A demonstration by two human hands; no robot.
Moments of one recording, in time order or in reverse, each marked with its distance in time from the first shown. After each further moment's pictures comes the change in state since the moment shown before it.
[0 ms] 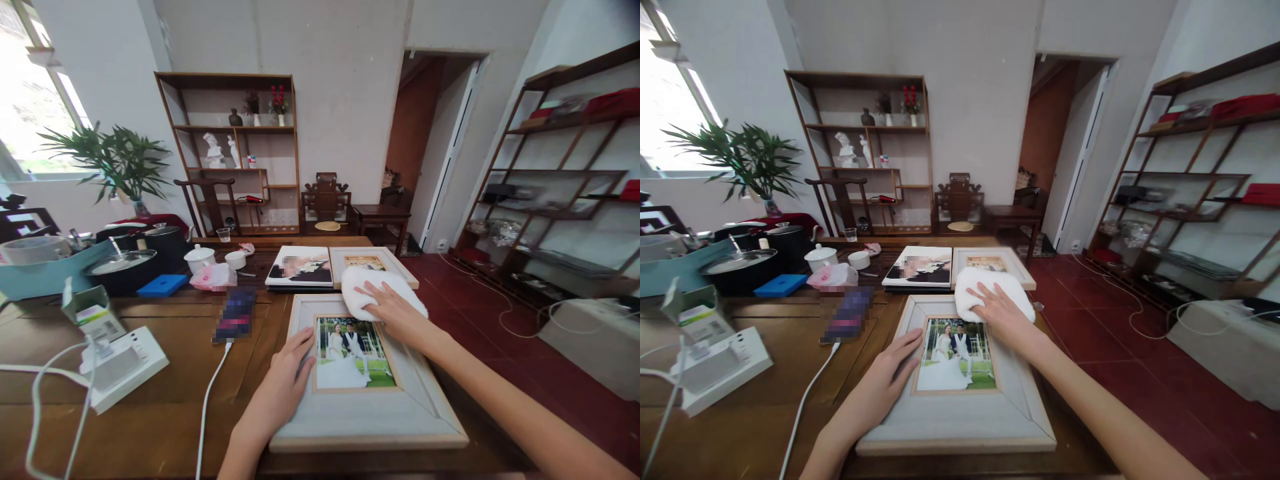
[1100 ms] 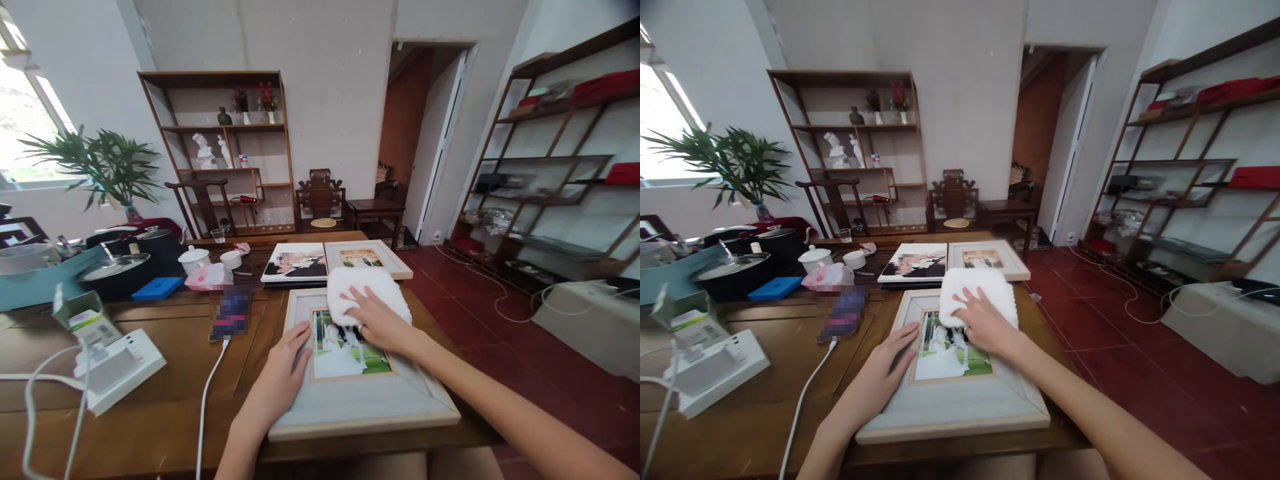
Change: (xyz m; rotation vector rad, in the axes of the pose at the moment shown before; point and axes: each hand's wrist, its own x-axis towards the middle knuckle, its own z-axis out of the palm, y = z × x) left_hand 0.003 0.003 -0.002 0.050 0.008 0.007; right_hand 0.003 -0.030 0.009 0.119 -0.008 0.012
